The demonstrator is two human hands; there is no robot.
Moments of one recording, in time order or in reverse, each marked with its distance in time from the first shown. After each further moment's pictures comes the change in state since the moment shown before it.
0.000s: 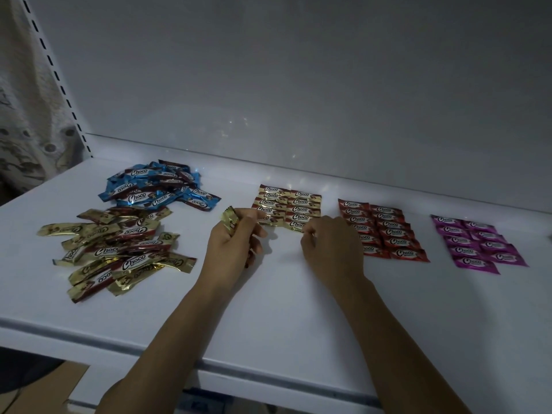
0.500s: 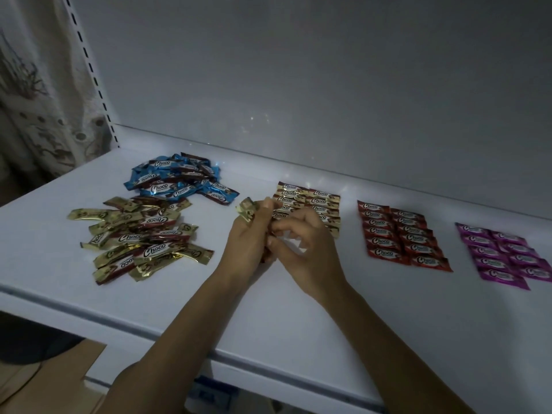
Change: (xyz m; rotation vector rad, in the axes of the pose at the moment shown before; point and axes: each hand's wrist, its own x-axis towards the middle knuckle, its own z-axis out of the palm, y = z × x) left_hand -0.002 0.006 0.000 -0.118 -0.108 0.027; right_hand -0.016 -0.051 -0.001 0.822 -0.047 -0.209
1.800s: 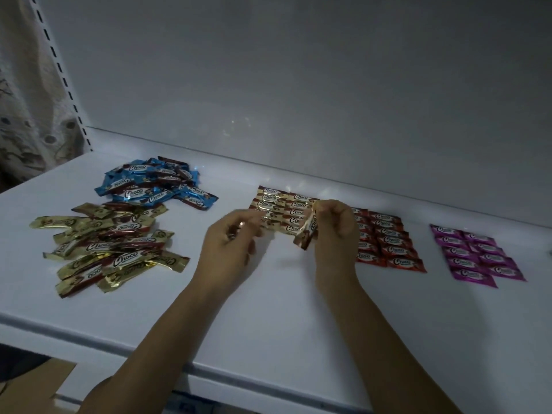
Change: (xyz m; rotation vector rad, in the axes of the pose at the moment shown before) left_hand 0.002 -0.007 0.002 0.239 0.074 0.089; right_hand 0.015 0.018 -0.029 0.681 0.546 0.313
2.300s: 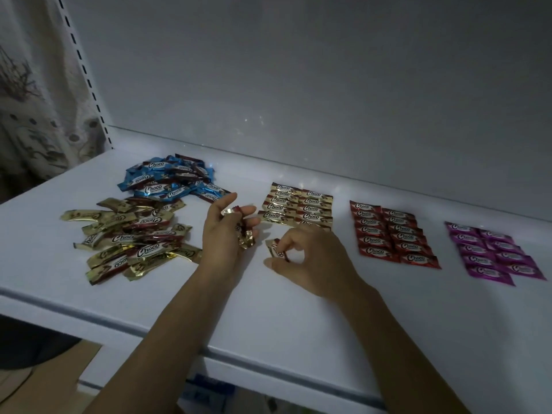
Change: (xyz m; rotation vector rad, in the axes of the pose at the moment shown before) left_hand 0.007 0.009 -0.011 -0.572 0.210 -0.275; right_hand -0.019 0.001 -0.008 -1.114 -0.693 -0.360
